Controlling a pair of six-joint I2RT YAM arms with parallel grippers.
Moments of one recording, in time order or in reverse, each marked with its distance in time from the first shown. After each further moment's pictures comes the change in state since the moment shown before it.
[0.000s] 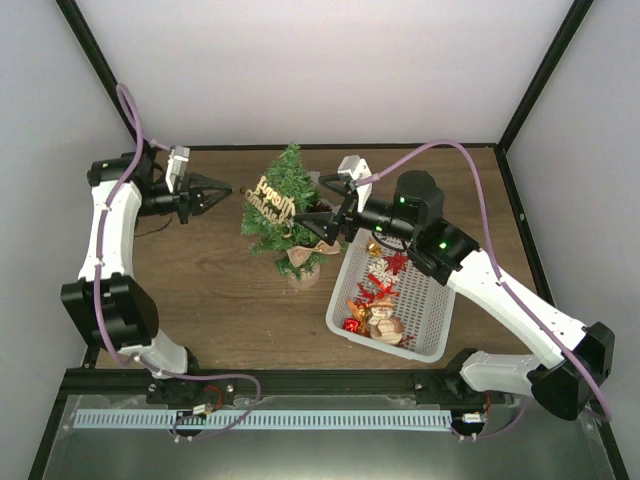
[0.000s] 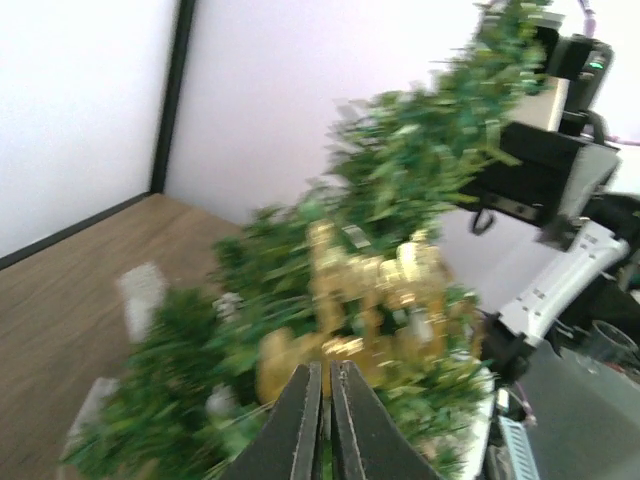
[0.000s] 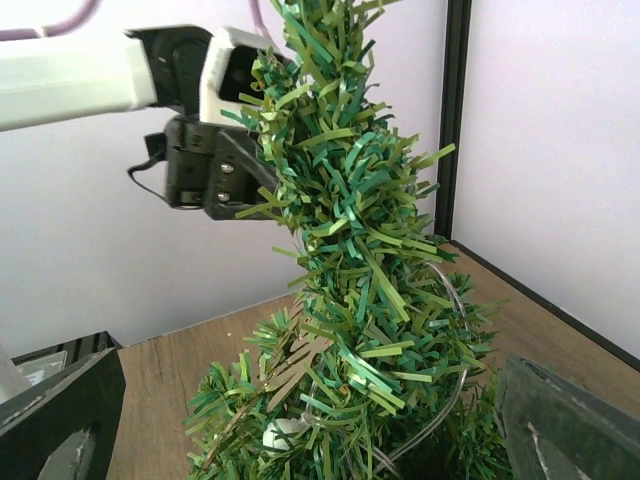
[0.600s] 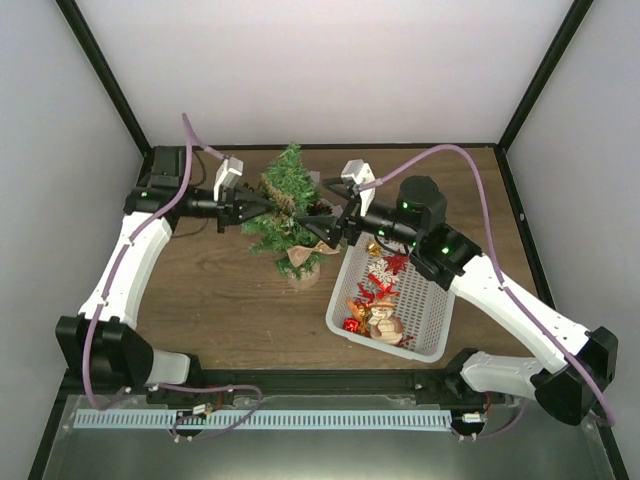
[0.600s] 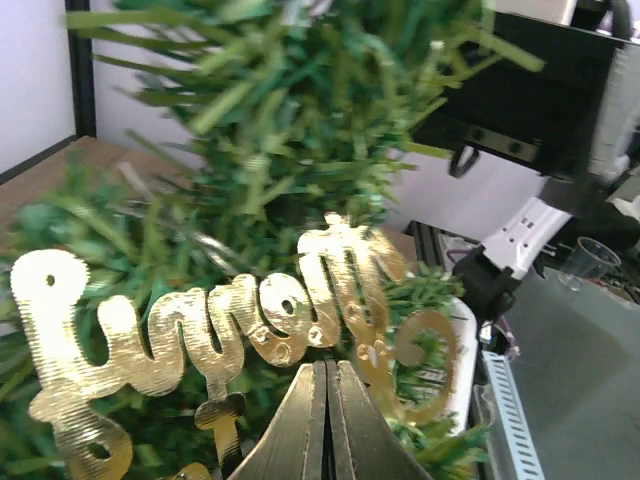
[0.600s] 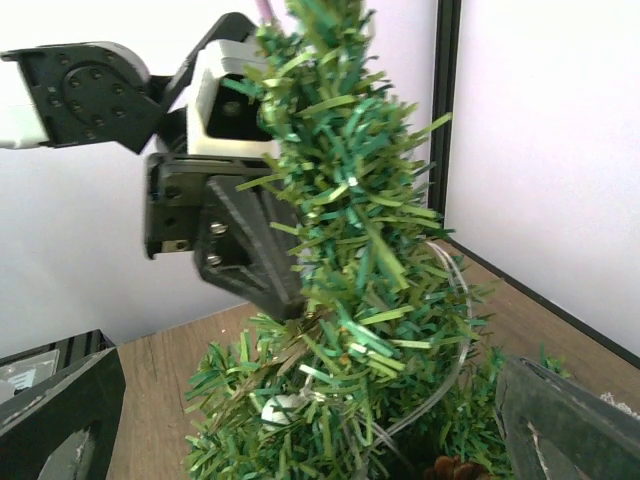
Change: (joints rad) left arm -0.327 -0.286 -0.272 0.789 -0.222 -0.739; right arm 0.000 -0.027 -0.042 0.017 0.019 0.000
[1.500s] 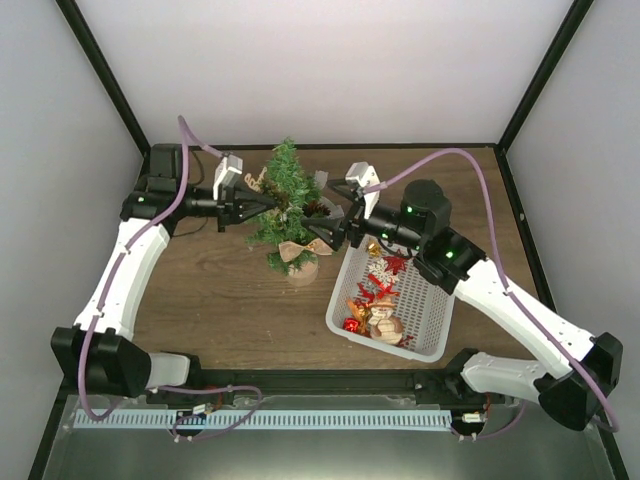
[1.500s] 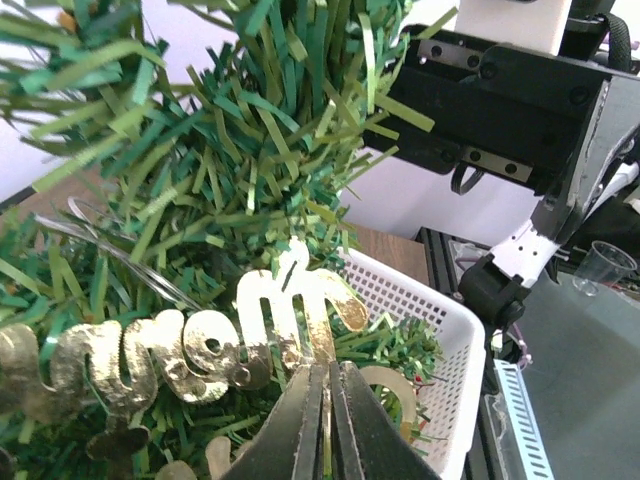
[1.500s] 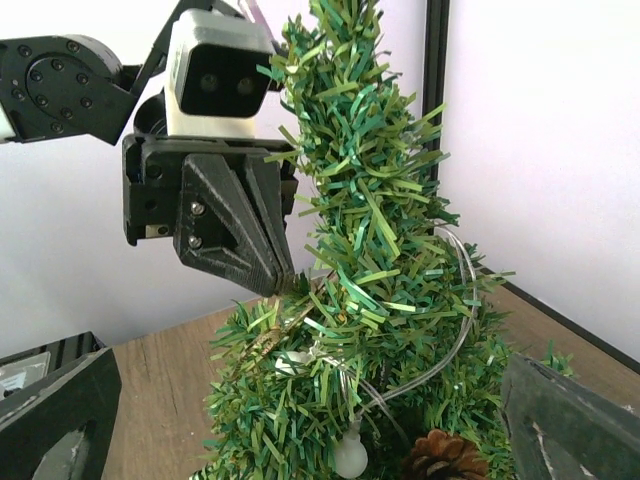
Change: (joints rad) left arm -0.018 -0.014 0.006 0.137 -0.030 -0.124; right arm 0.000 -0.033 -0.031 0.000 0.021 0.000
